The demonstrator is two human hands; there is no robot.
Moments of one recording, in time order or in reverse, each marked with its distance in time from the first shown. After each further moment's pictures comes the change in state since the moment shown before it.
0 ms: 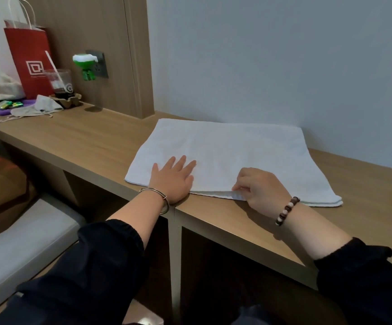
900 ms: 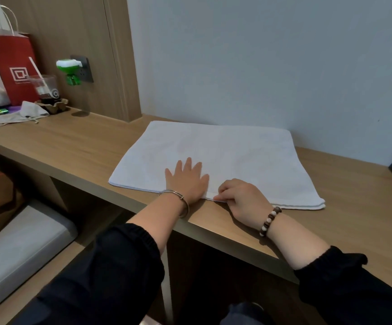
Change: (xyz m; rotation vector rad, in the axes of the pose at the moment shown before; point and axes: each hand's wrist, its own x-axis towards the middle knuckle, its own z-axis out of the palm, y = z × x) left_hand 0.012 0.081 0.001 -0.144 0.054 -0.087; right_hand -0.026 0.004 0.010 0.168 -0.031 0.018
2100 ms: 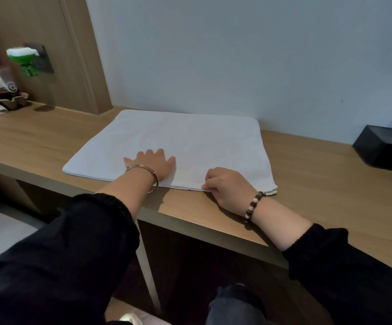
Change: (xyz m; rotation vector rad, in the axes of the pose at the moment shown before) left_hand 0.020 -0.008 -0.015 0.159 -0.140 -0.101; right_hand -0.016 0.023 -0.010 -0.147 0.052 -0.109
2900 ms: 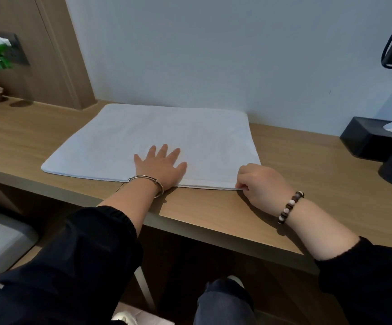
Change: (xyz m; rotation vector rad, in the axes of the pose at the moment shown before) left_hand -0.007 0.039 0.023 0.018 0.088 0.167; right_hand -0.055 0.036 -0.038 -0.187 -0.103 0.228
